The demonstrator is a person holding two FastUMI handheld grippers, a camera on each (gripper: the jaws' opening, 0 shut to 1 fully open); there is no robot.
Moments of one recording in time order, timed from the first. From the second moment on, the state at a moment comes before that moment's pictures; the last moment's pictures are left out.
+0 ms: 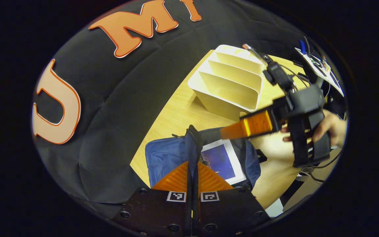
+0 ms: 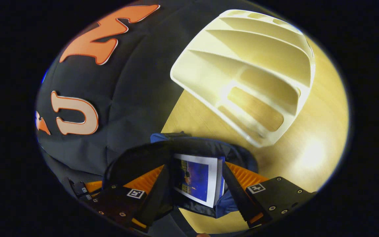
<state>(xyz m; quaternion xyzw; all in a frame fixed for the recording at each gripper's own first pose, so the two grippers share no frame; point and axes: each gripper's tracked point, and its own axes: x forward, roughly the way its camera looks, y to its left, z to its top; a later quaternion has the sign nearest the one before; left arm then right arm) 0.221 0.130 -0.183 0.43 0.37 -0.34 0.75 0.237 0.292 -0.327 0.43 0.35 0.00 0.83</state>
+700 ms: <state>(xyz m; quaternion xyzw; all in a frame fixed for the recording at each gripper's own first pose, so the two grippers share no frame) 0.159 0.091 -0.269 0.32 0.45 -0.31 0.77 0.143 0.118 -0.308 0.29 0.40 -0.02 0.87</state>
